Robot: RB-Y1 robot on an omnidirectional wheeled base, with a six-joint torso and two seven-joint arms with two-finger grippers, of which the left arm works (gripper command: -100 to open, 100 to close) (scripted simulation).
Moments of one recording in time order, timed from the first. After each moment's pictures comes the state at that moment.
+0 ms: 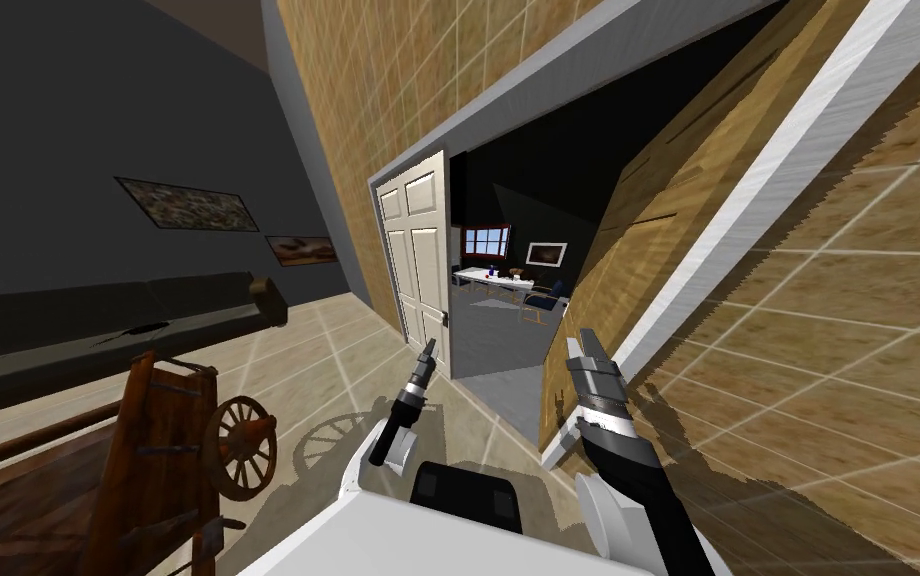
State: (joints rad) arm 0.25 0.11 -0.22 -1.60 -0.02 -0.57 -0.03
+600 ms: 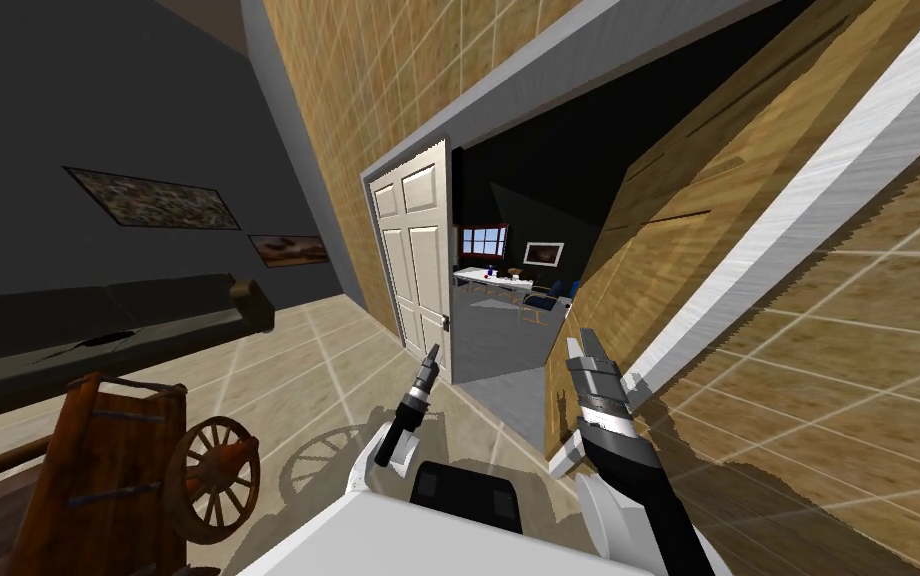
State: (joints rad) arm 0.21 0.11 -0.24 -1.48 0.00 -0.60 -0.01
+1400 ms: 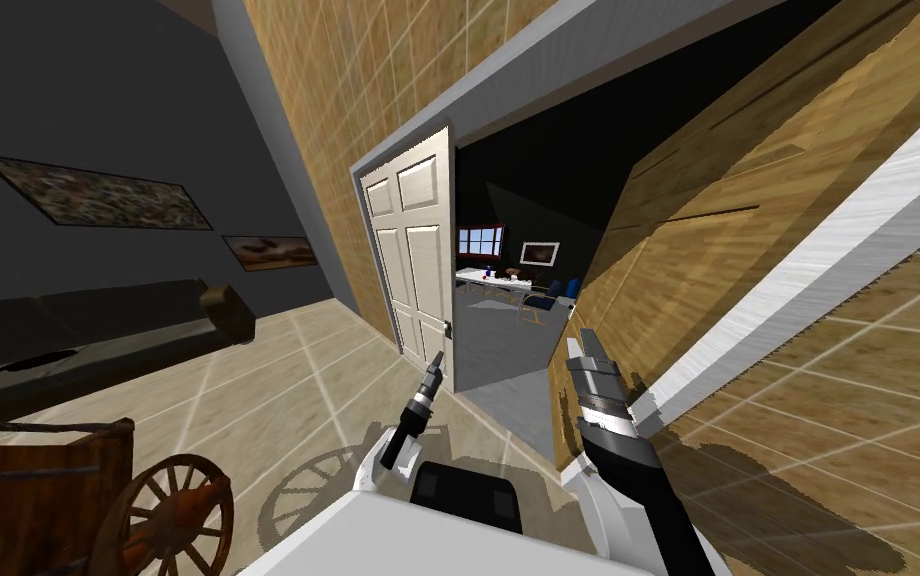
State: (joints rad) arm 0.16 0.11 -0.28 -1.31 0.02 -0.64 0.00
